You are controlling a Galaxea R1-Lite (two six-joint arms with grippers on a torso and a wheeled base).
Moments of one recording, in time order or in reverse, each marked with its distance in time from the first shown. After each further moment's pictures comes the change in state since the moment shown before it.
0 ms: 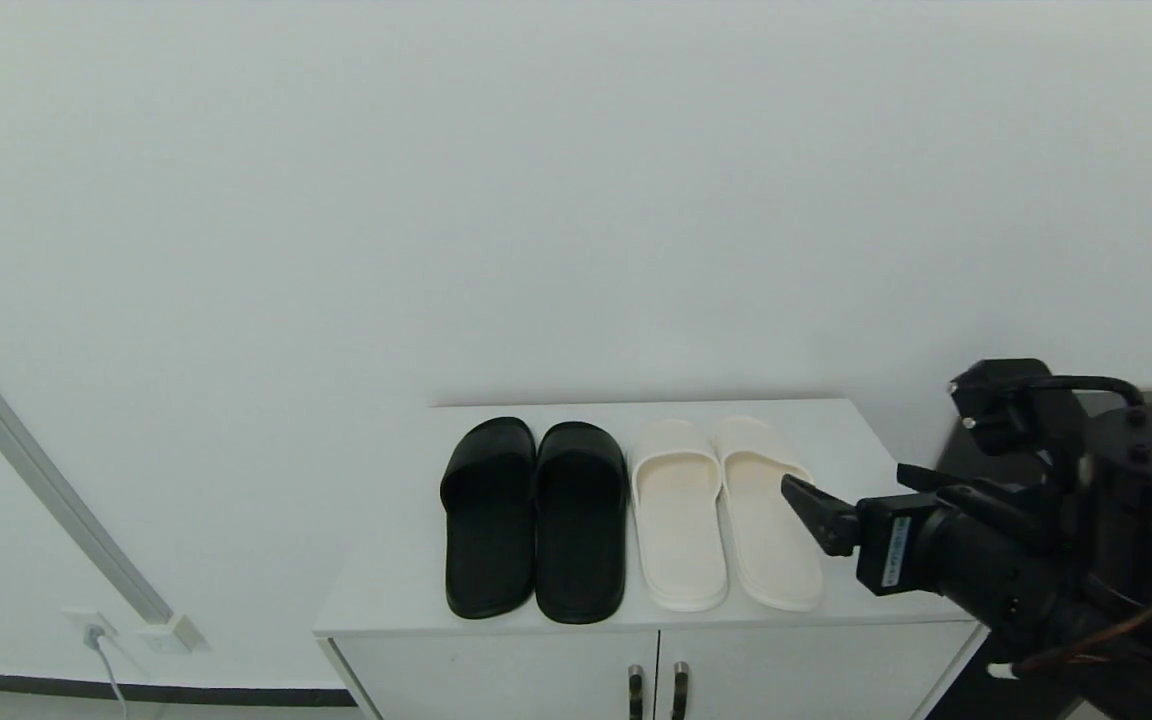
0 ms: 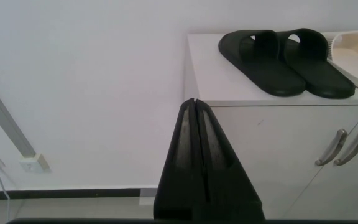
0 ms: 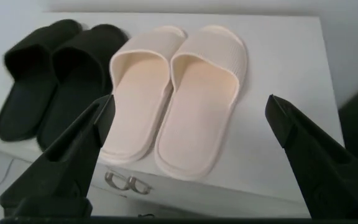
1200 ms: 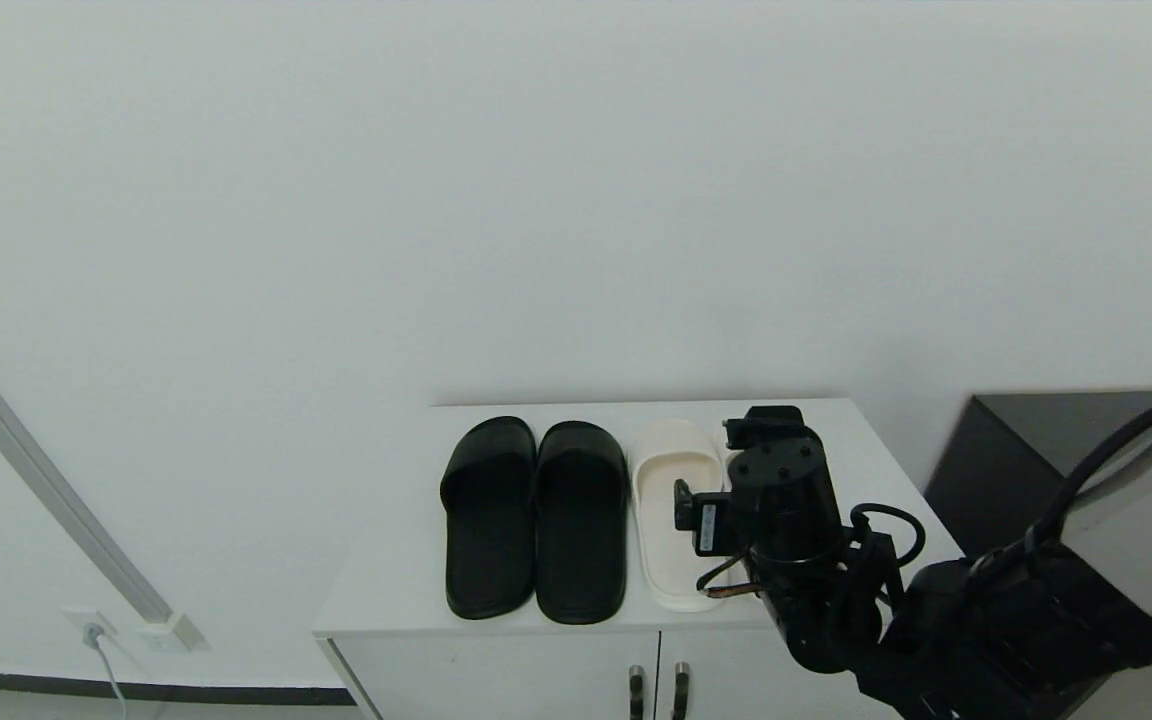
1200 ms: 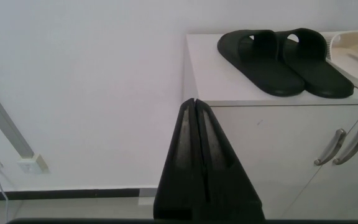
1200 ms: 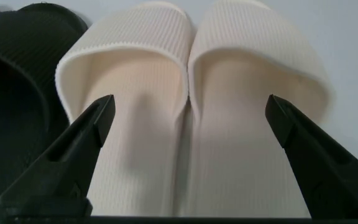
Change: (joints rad) left arm 0.000 0.000 -0.001 0.000 -0.006 0.000; right arm -0.035 0.557 -0.277 -0.189 -0.129 0.031
